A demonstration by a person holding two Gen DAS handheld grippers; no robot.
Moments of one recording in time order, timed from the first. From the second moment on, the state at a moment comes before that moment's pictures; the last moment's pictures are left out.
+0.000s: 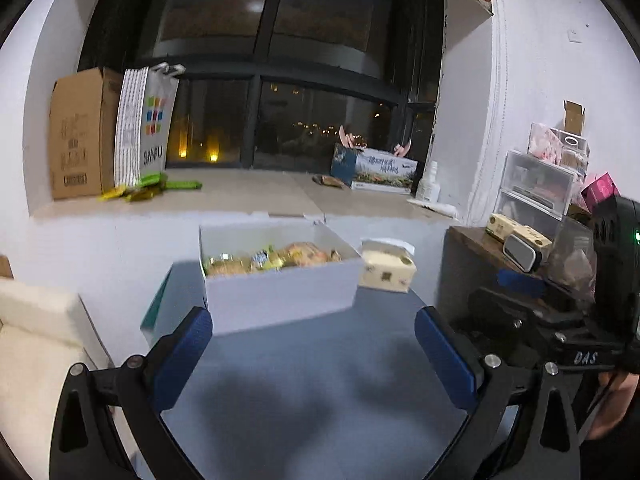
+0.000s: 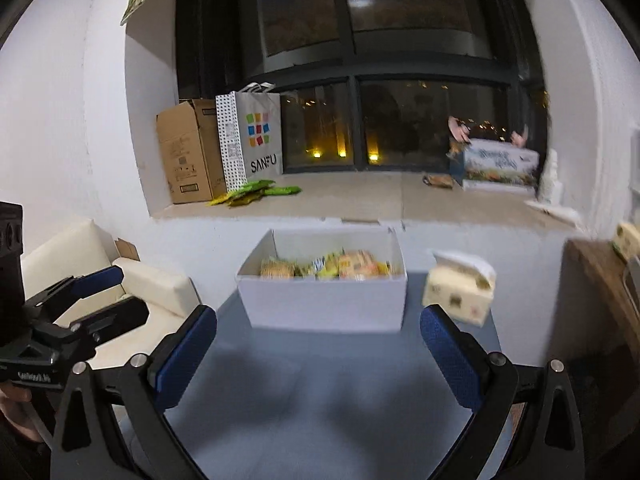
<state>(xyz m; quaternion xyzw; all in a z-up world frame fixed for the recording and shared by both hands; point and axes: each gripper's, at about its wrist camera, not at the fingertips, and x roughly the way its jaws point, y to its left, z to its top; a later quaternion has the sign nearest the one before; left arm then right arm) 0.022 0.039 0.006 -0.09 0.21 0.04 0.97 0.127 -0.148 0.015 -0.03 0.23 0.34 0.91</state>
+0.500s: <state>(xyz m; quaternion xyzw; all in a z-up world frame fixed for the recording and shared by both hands) 0.011 0.022 0.001 -0.08 0.23 0.04 0.97 0.106 -0.174 -0.003 -0.03 0.26 0.33 0.91</state>
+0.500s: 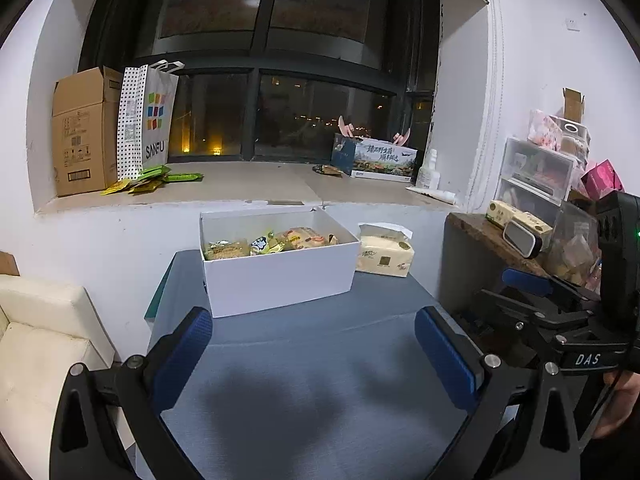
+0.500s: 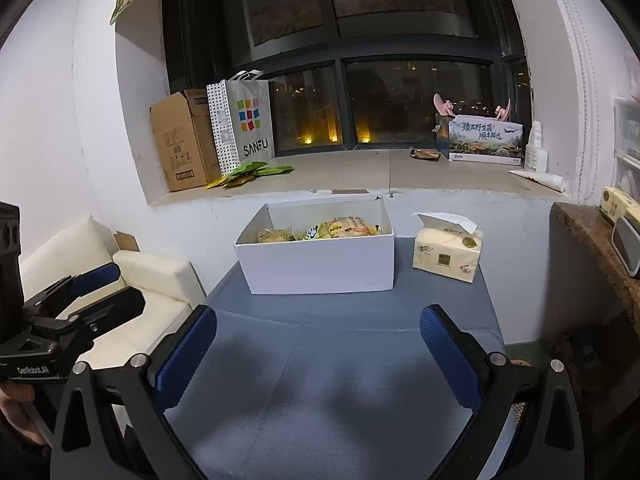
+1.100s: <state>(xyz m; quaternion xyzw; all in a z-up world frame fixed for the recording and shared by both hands) 0.012 0.024 -0.003 -0.08 0.23 0.04 0.97 0.103 -0.170 -0.005 -0.04 0.26 0.34 0.90</state>
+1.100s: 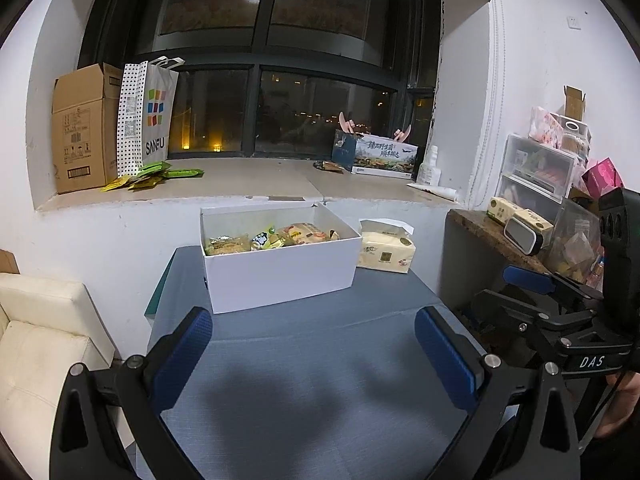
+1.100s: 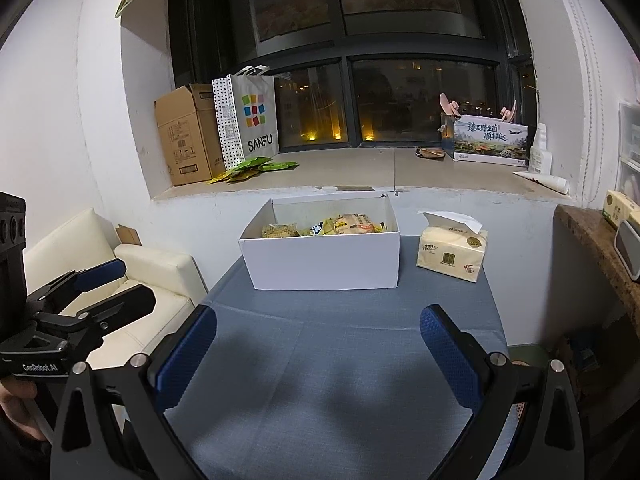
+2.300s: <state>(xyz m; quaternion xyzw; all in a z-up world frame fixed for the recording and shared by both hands) 0.012 0.024 -0.004 -0.07 0.24 0.04 0.97 0.100 -0.170 -0.005 -0.04 0.26 0.34 0.90</state>
